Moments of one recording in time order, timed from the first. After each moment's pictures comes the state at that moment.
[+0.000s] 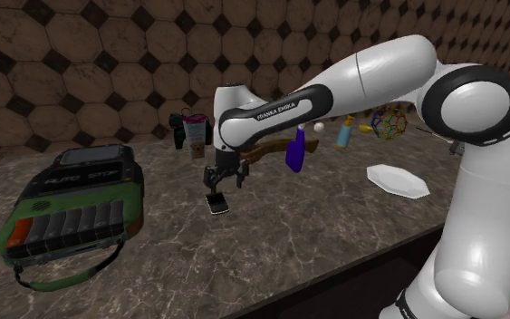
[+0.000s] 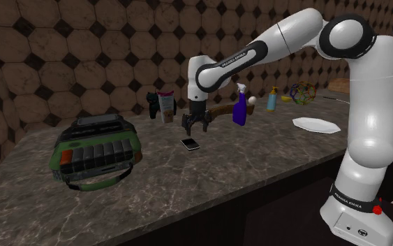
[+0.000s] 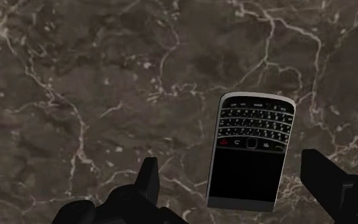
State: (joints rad) arm 0.08 0.25 0.31 -1.88 -0.03 2.11 0.49
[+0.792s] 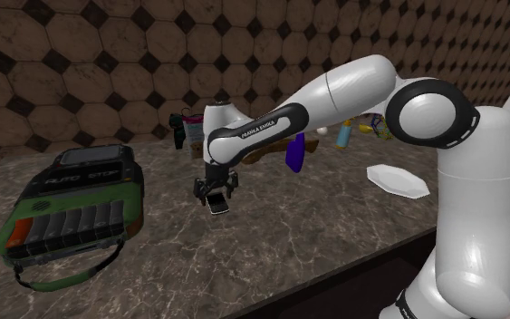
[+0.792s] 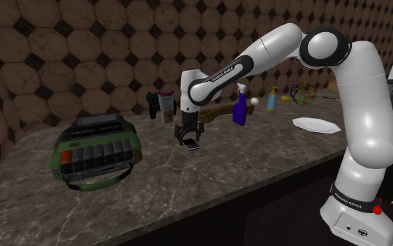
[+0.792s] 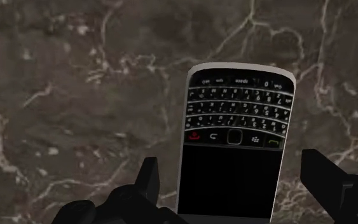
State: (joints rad) arm 0.11 0.41 0.30 -1.79 -0.07 2.19 0.54
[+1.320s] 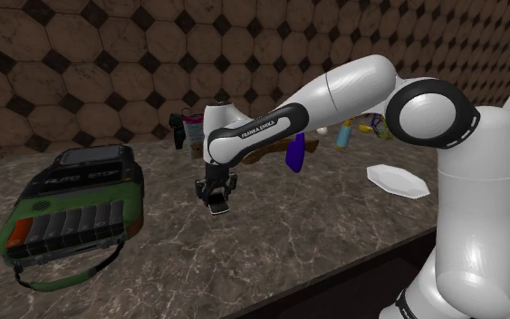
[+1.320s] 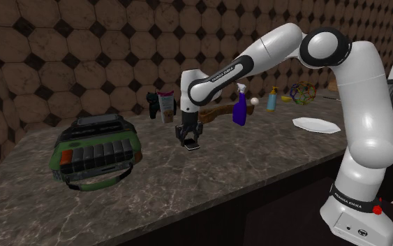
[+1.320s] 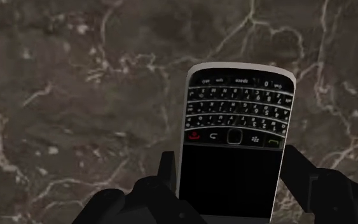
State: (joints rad) arm 0.11 0.41 0.30 -1.79 -0.07 2.19 0.54
